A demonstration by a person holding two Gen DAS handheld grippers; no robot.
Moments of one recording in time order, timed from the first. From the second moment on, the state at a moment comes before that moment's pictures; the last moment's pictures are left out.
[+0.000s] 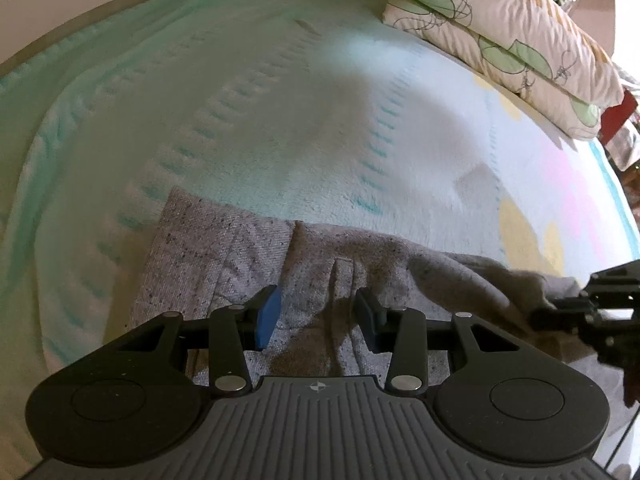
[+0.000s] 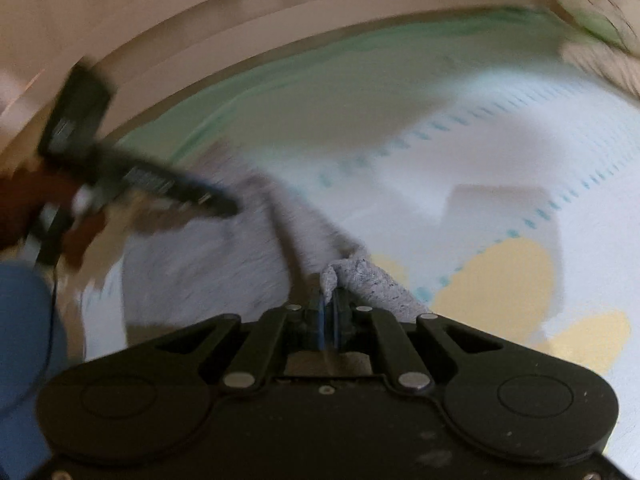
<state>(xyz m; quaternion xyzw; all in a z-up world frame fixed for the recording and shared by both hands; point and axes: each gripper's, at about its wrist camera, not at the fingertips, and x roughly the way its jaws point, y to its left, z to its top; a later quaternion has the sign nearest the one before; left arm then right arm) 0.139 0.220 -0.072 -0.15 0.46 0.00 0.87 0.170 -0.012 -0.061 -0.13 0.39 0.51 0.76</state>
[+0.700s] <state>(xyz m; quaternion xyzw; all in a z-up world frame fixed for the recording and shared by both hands) 0.125 0.212 -0.064 -0.05 0.50 -0.01 0.86 0.235 -0.010 -0.087 -0.09 0.37 0.34 0.86</state>
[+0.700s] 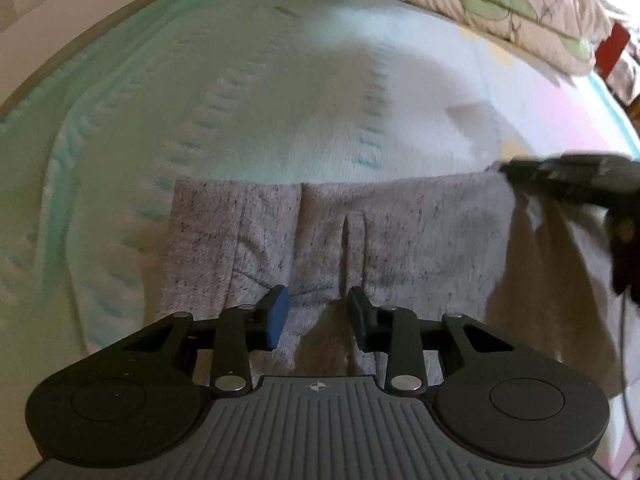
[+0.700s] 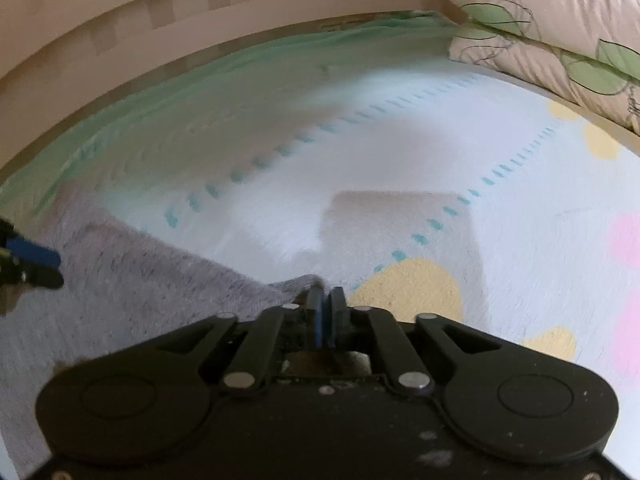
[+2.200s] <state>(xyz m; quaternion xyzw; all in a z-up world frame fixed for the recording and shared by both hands) 0.208 0.021 -0.077 -0.07 0.50 -0.11 0.86 0.235 -0.186 -0.082 -0.05 0.42 0.37 0.83</state>
